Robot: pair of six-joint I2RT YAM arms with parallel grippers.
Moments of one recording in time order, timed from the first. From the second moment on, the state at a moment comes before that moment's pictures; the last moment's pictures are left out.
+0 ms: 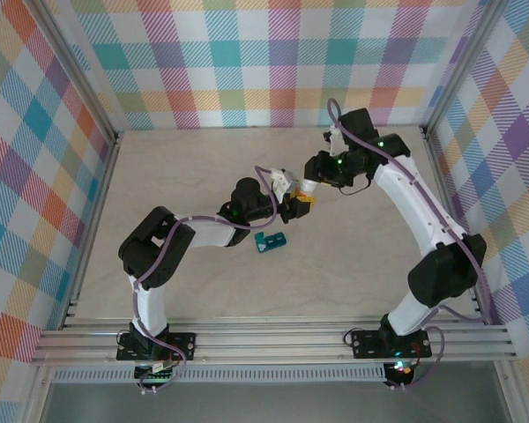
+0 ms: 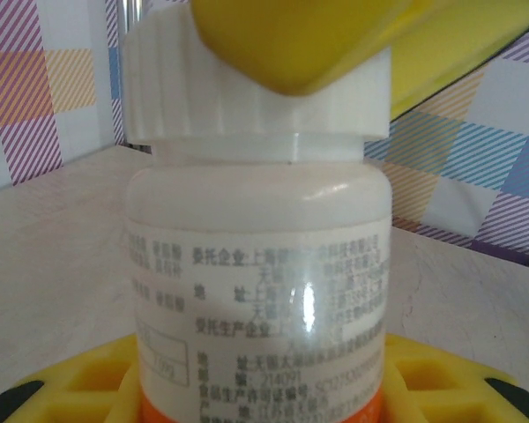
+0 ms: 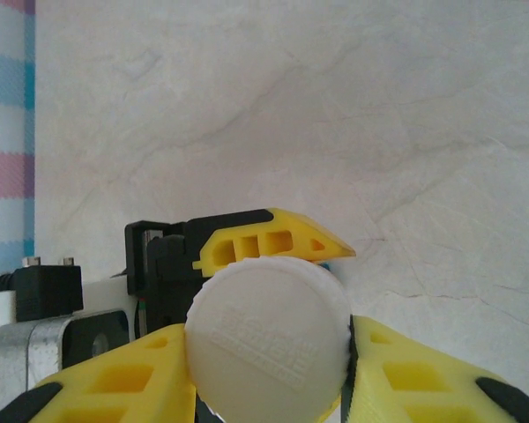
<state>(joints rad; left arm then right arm) -0.68 1.92 1.03 0.86 0.53 -0.11 0.39 1.61 1.66 -1.02 -0.35 0.49</state>
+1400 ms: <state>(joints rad) -0.68 1.92 1.05 0.95 0.51 -0.13 0.50 1.31 1.27 -0.49 -0.07 0.59</state>
